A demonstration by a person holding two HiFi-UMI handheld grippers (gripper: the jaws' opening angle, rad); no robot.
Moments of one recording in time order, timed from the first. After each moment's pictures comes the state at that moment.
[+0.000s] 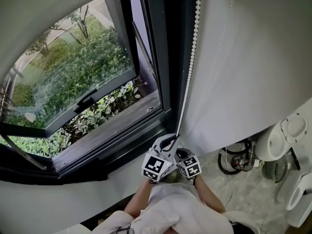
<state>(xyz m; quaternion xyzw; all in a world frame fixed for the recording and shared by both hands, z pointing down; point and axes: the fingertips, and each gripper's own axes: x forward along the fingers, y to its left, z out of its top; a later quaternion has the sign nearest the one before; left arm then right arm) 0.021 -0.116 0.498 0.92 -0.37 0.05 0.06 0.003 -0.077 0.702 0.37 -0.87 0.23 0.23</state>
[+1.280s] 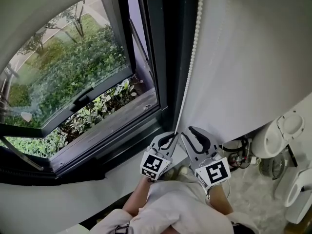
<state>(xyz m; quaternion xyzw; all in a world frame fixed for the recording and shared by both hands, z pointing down) 0.025 -0.114 0.496 0.93 -0.37 0.05 0.05 0.040 -0.095 0.386 0.44 -0.90 -0.01 0.05</state>
